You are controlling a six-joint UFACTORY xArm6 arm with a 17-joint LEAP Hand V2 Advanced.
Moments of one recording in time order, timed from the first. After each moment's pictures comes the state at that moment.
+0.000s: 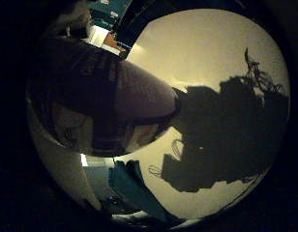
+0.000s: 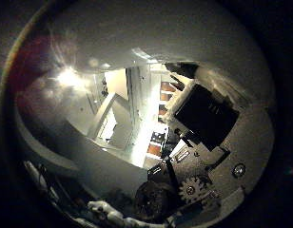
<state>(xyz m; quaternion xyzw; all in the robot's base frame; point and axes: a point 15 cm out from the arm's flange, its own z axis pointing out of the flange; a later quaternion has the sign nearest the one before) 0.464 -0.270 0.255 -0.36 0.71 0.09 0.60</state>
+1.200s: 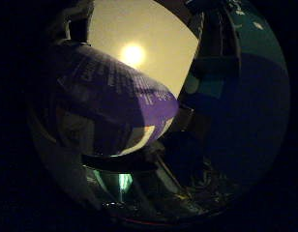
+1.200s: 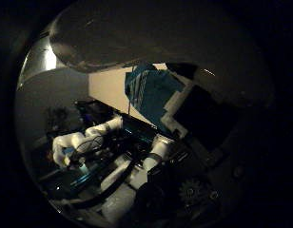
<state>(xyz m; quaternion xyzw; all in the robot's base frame) 0.419 -0.052 0.403 -0.81 0.56 0.01 -0.14</state>
